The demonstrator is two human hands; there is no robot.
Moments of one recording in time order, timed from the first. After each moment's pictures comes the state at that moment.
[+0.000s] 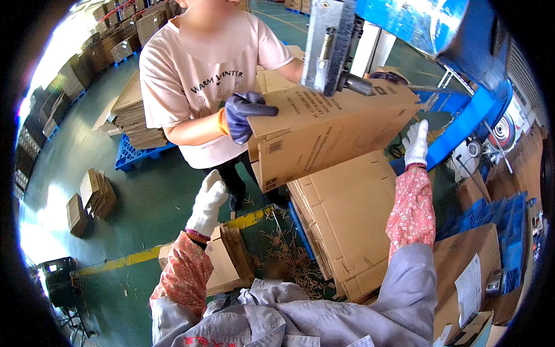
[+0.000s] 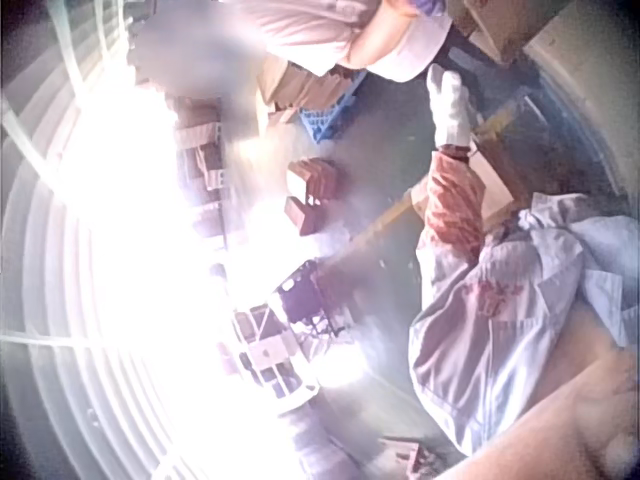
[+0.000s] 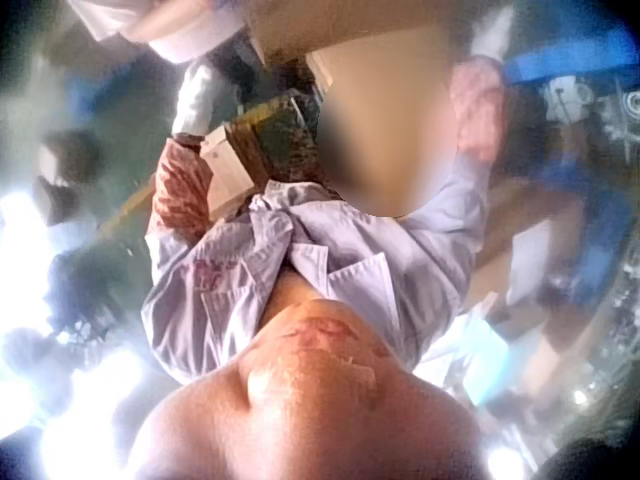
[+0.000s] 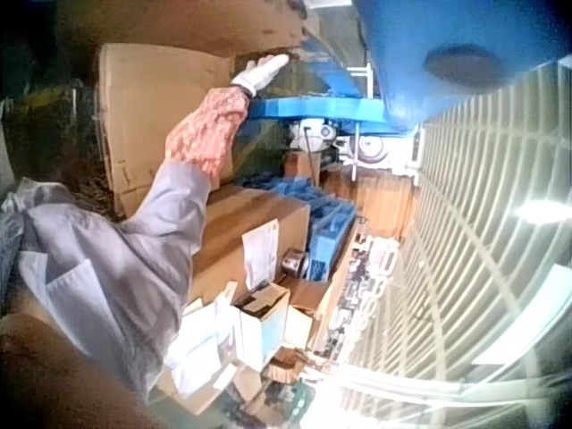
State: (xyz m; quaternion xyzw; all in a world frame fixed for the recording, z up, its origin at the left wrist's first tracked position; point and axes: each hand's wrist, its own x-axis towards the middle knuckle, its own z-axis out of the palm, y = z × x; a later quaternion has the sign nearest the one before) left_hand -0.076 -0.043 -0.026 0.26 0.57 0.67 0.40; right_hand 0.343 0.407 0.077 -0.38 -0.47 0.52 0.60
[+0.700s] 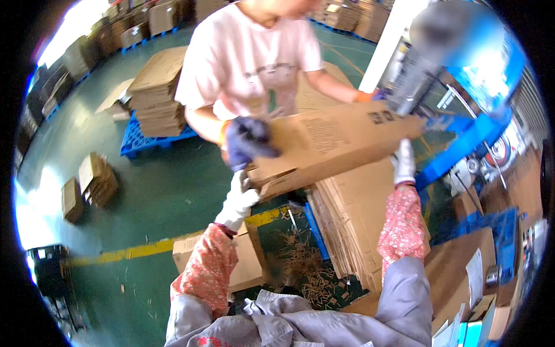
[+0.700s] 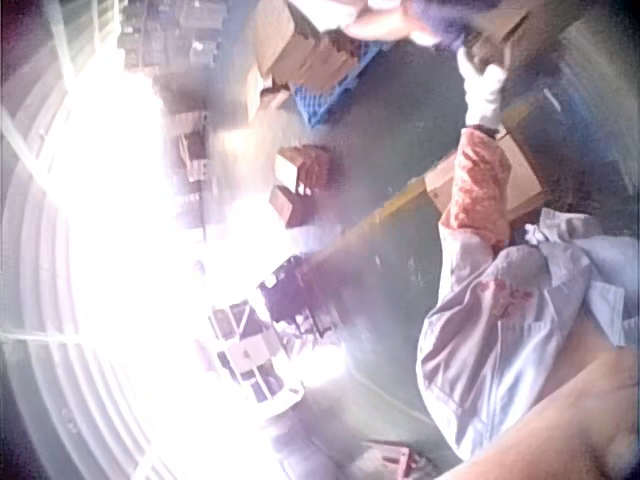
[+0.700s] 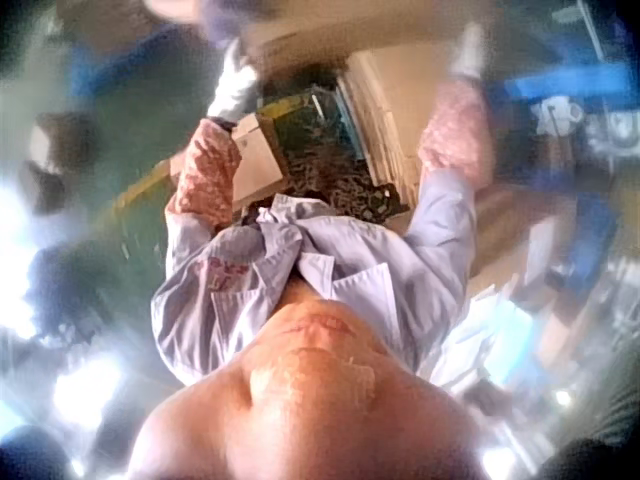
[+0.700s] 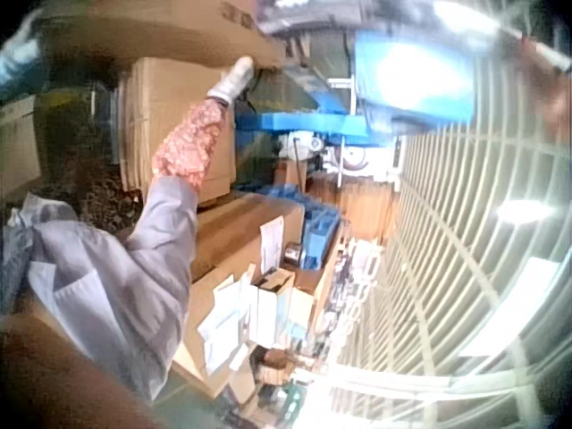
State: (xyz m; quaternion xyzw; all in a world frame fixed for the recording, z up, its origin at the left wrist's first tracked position) left_hand -0.195 -0.130 -0.097 0.35 0.41 0.76 0.36; right_hand 0.173 0.252 0.029 -0.41 -0.55 0.50 0.53
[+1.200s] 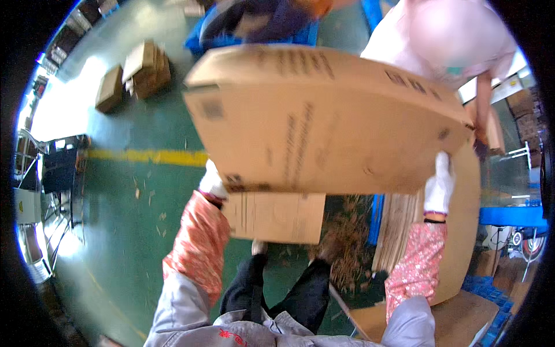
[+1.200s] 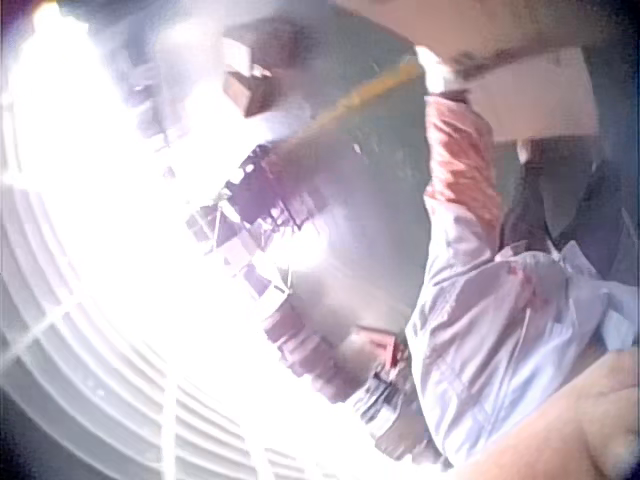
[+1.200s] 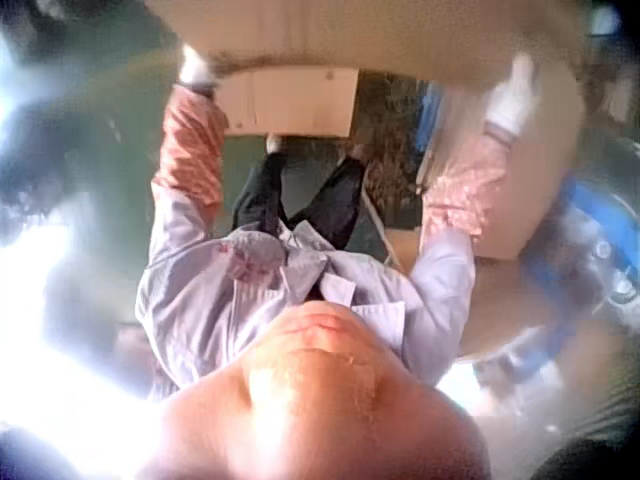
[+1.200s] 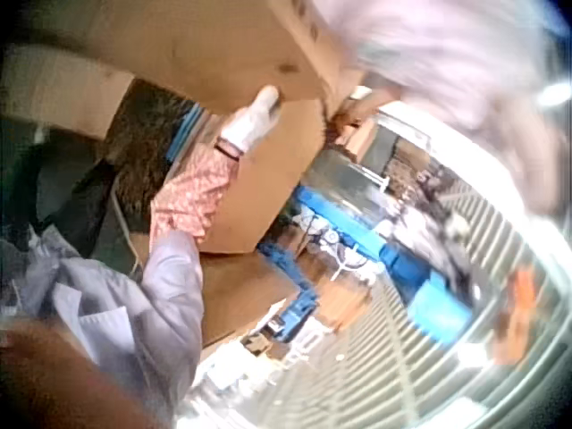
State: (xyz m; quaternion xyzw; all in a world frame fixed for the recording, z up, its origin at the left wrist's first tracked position) left_hand -0.380 -0.409 -0.333 -0.20 0.46 0.79 0.35; right_hand -0.072 0.053 -0.188 -0.39 -0.64 0.53 0.38
